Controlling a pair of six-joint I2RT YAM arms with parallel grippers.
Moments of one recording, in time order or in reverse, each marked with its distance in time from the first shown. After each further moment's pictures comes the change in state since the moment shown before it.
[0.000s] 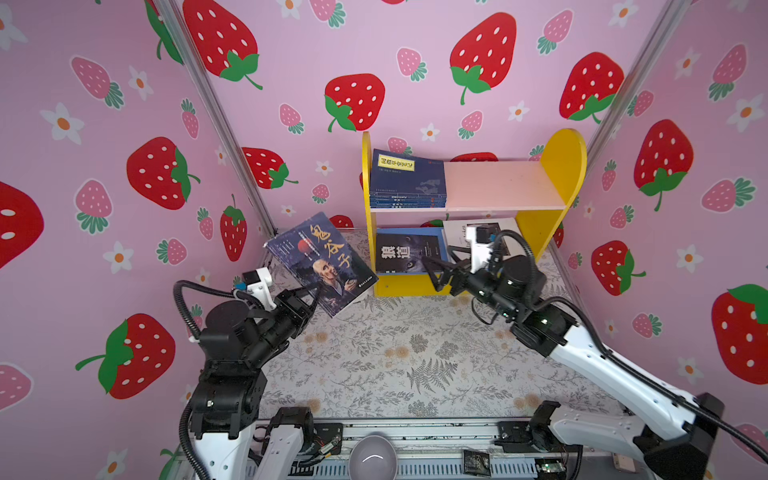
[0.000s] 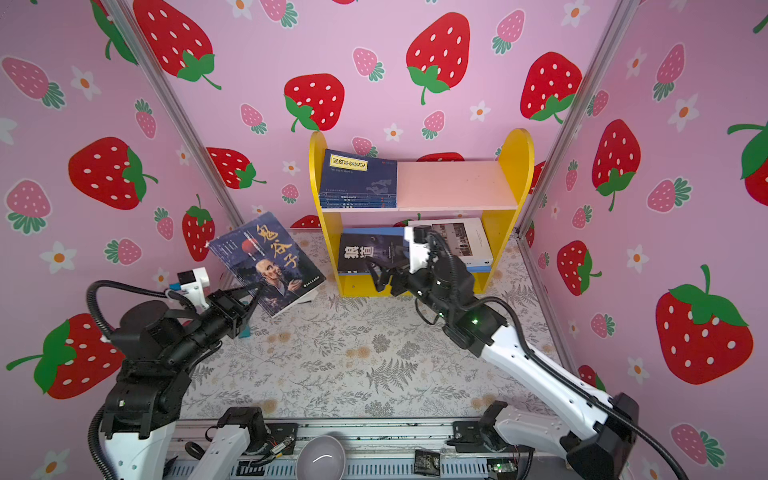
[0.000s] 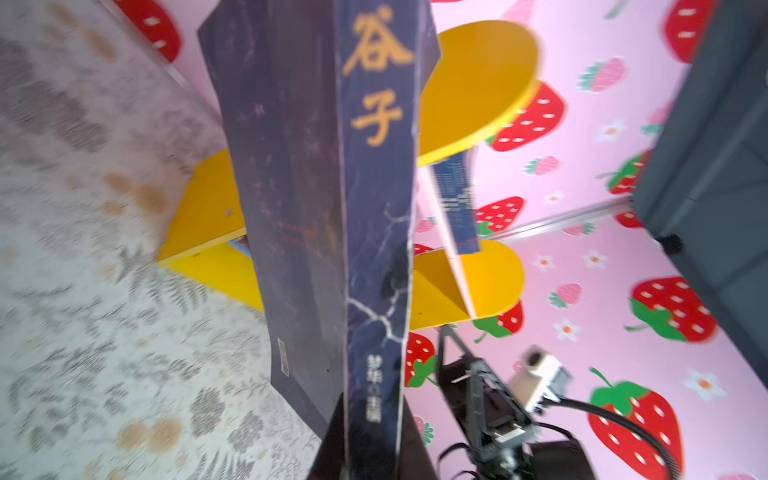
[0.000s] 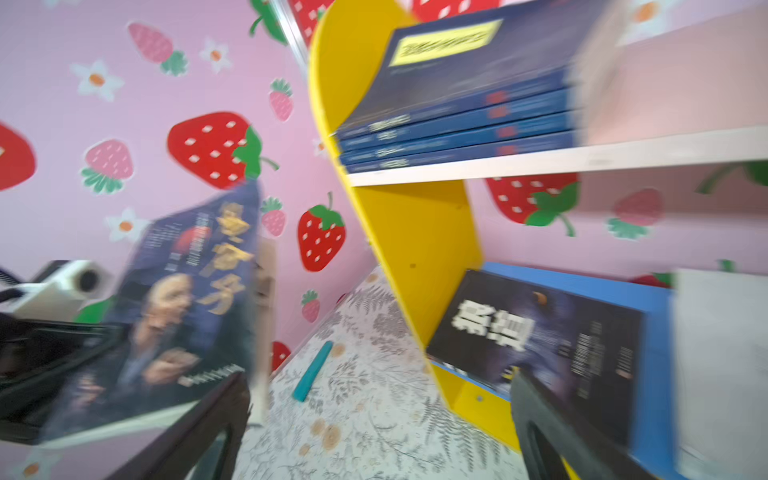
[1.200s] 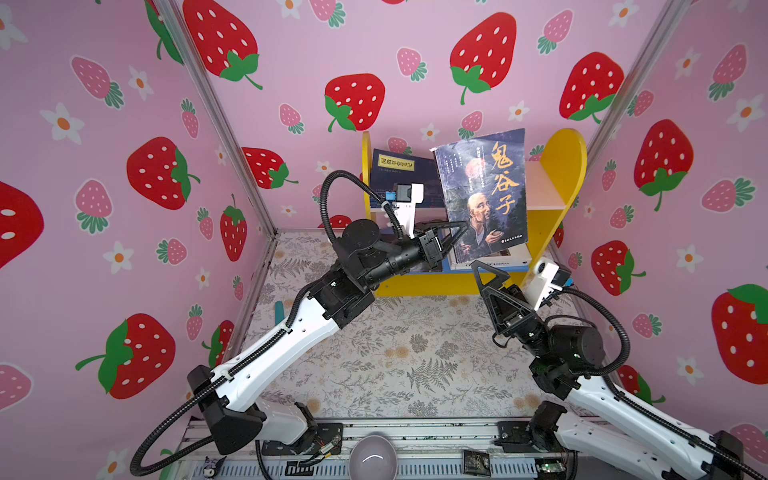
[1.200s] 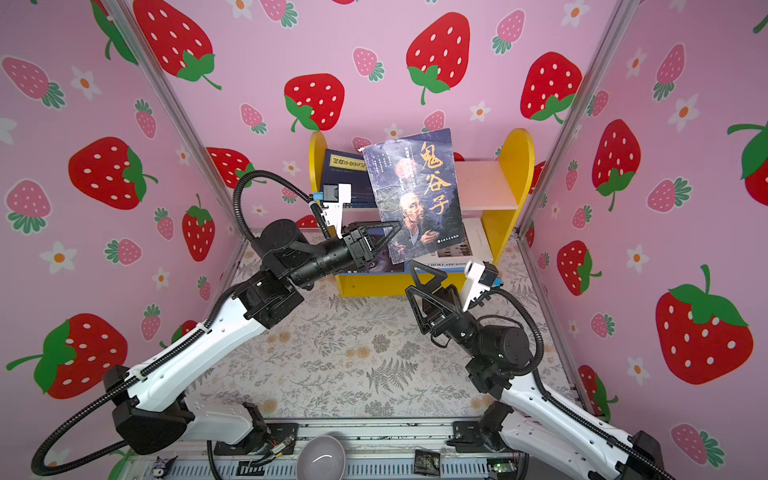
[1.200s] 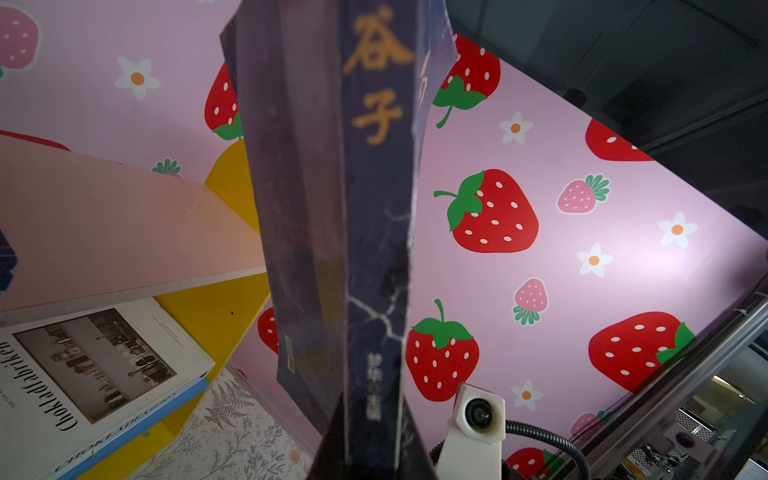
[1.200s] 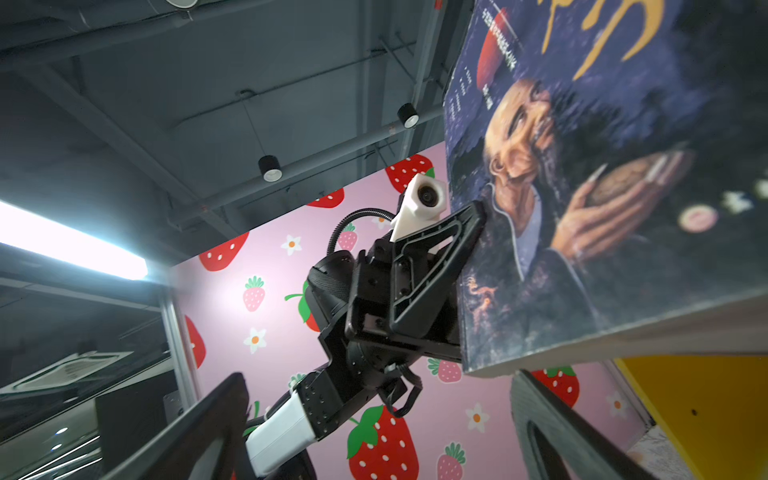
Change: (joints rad) left arm -0.842 0.778 0.393 0.682 -0.232 0.364; right arm 0.079 -0.186 -0.394 0.909 -0.175 0.396
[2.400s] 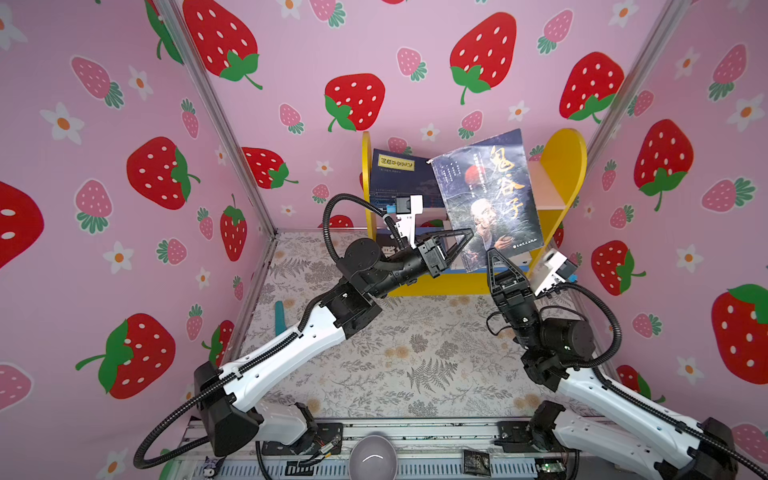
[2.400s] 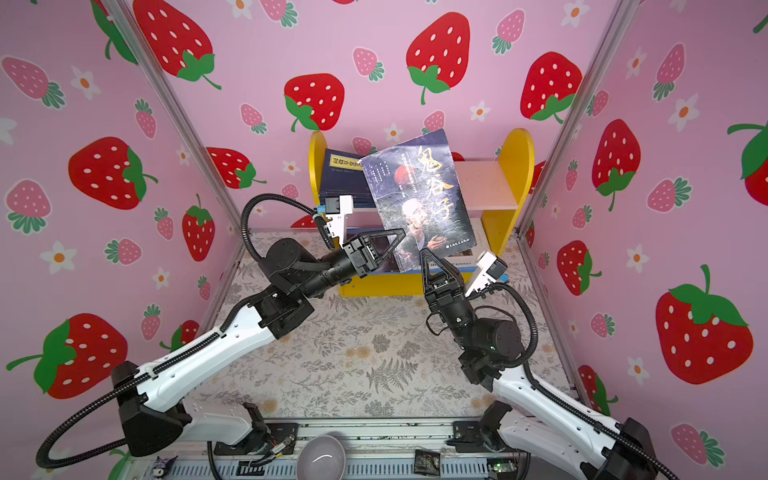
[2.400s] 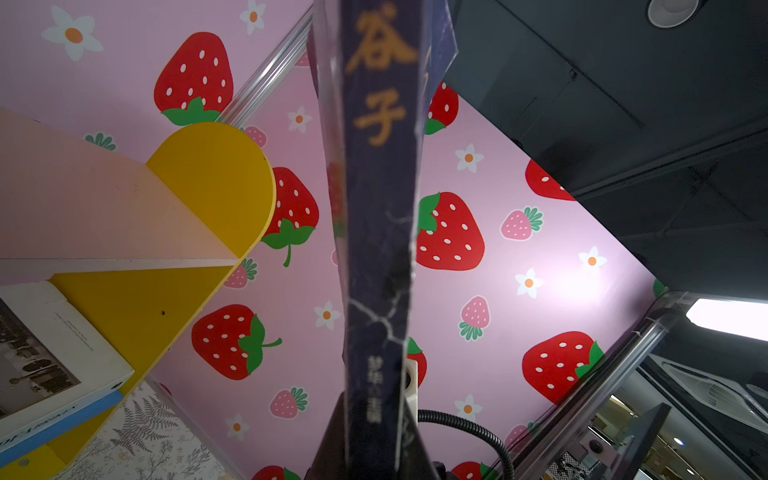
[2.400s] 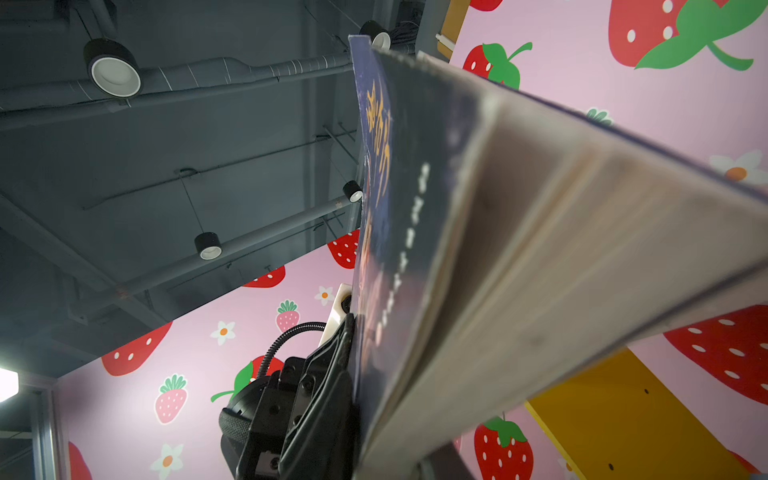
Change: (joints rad) left arm -0.027 -0.020 -0.165 0.275 0.026 -0.181; right arm -0.033 0.064 0.016 0.097 0.243 0.022
